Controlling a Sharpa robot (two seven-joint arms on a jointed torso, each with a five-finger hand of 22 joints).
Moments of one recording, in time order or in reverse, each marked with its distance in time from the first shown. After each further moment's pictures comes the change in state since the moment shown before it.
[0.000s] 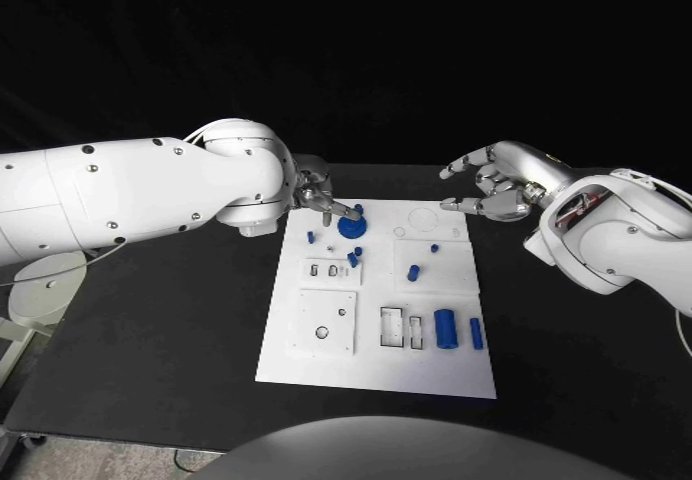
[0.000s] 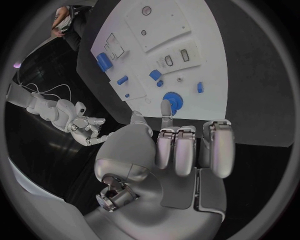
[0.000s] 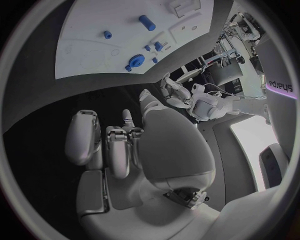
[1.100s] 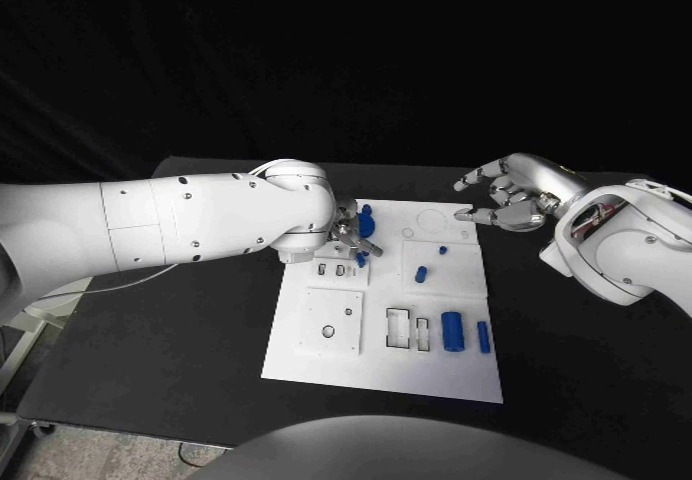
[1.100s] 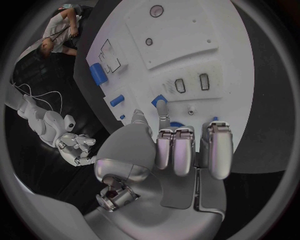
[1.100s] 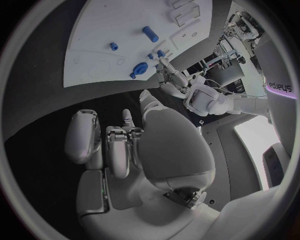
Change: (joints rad) left arm -0.120 0.143 0.001 -0.117 0.033 0.021 -0.044; left_hand 0.044 -0.001 0.055 -0.029 0.019 0.054 -0.039 -0.045 0.163 0.000 -0.039 0.006 0.001 -0.002 -0.038 0.000 0.000 -0.016 0.003 -0.036 0.007 0.000; right arm -0.009 -0.013 -0.005 -0.005 0.003 0.041 -0.017; right_hand -0.004 0.004 0.000 0.000 0.003 0.004 0.003 0.000 -0.003 0.000 0.000 0.000 0.000 0.000 0.000 0.000 0.000 0.000 0.000 0.000 -0.013 0.001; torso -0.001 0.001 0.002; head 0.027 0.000
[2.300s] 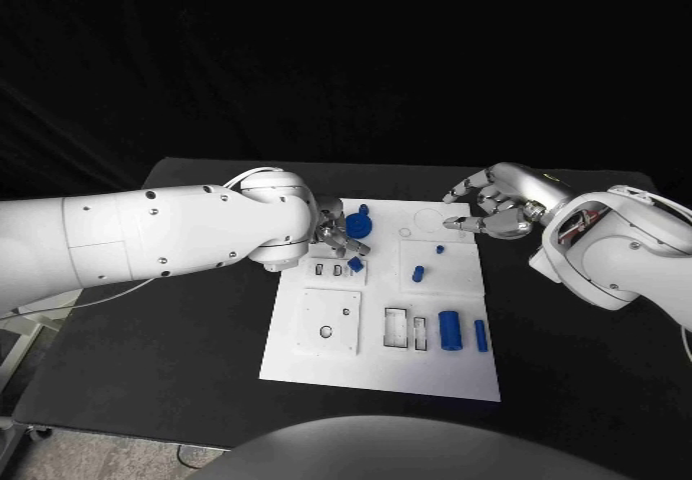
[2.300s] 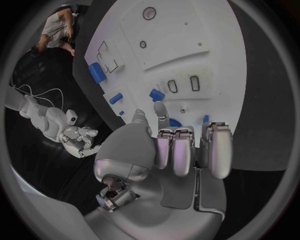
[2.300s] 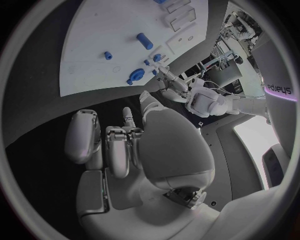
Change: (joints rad) left arm -0.020 -0.115 0.027 0.109 -0.056 -0.087 0.003; left_hand 0.012 -0.040 0.051 -0.005 0.008 0.026 -0.013 0.054 0.189 0.000 -0.007 -0.010 -0.006 0.002 -0.009 0.000 0.000 0.000 -0.004 -0.004 -0.010 0.000; right arm -0.019 0.021 0.000 0.015 -0.012 0.019 -0.011; right_hand -0.014 0.014 -0.010 -0.008 0.031 0.061 0.004 0.031 0.011 0.003 0.003 0.000 0.000 -0.004 0.004 -0.006 0.001 0.000 0.000 0.000 0.000 0.000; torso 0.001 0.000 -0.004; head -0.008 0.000
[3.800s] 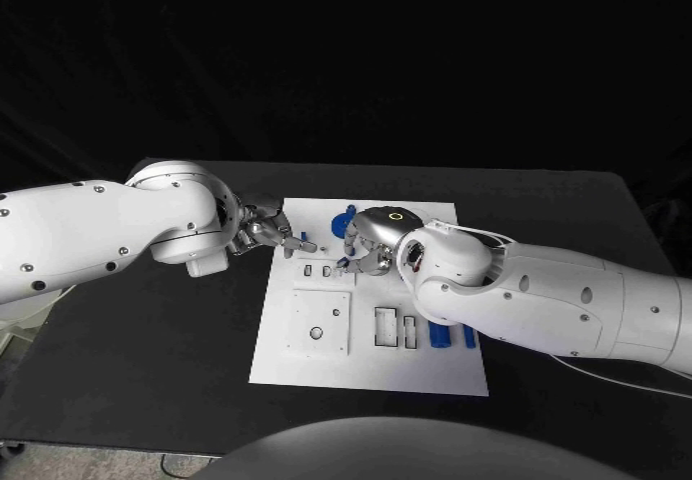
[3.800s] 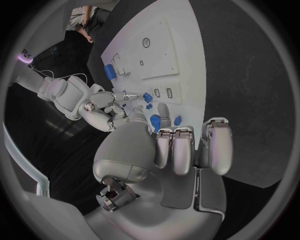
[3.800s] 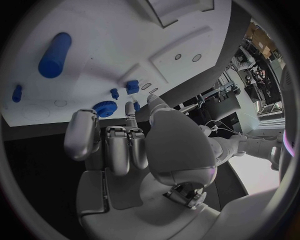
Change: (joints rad) left arm 0.057 -0.219 -0.022 0.088 0.139 0.079 0.117; left_hand -0.010 -0.004 -0.043 0.034 -0.035 -0.090 0.036 -0.106 0.043 0.000 0.026 0.004 0.006 0.002 0.020 0.000 0.001 0.000 -0.012 0.020 -0.035 0.000; right arm -0.149 0.424 0.005 -0.175 -0.323 0.111 -0.270; right_hand -0.123 -0.006 -0.046 -0.004 0.122 0.085 -0.018 0.123 0.143 -0.002 0.004 0.000 0.001 0.000 0.000 -0.056 0.000 0.000 0.000 0.007 -0.033 0.000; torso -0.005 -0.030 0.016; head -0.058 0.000
